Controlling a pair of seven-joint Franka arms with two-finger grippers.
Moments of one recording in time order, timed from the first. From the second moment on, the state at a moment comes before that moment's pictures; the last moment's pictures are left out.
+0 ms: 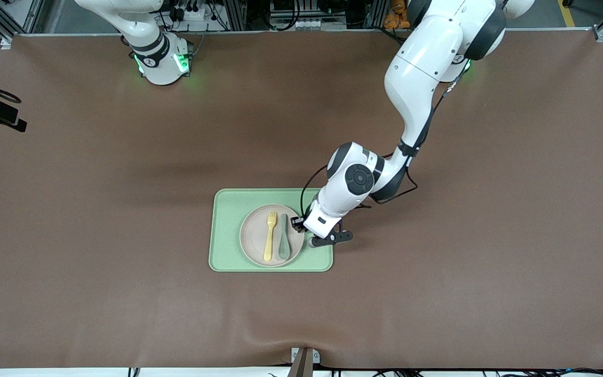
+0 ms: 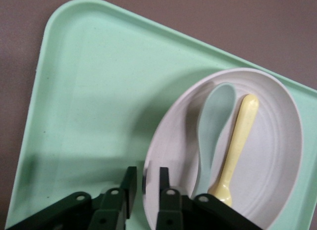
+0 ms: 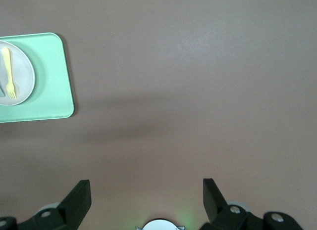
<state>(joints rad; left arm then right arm) -0.62 0.94 -0.07 -1.33 -0.35 2.57 -0.64 -0.04 0.04 -0.06 -1.45 0.03 1.39 -0.03</state>
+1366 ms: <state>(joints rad) -0.45 0.68 0.11 -1.29 -0.26 2.28 -0.45 0.38 0.54 -0.05 -1.46 0.06 1.87 0.16</state>
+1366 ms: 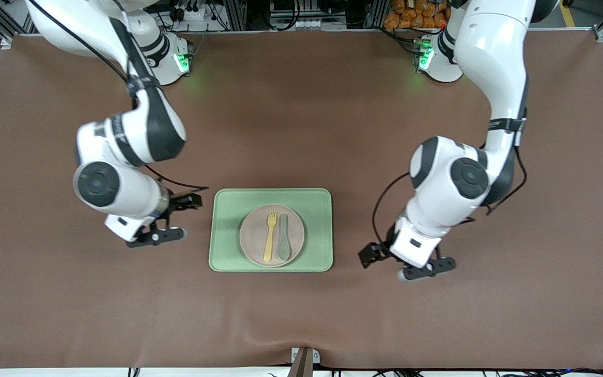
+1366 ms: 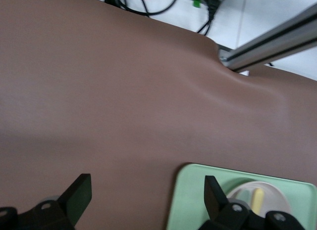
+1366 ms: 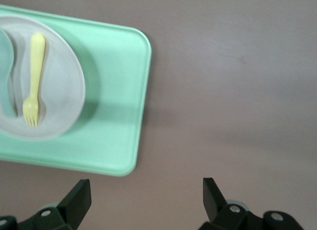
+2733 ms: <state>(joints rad) -0.02 0.30 -0.11 -1.29 -0.02 1.62 -0.21 0.60 0.84 -0.05 -1.36 0.04 2.21 0.43</state>
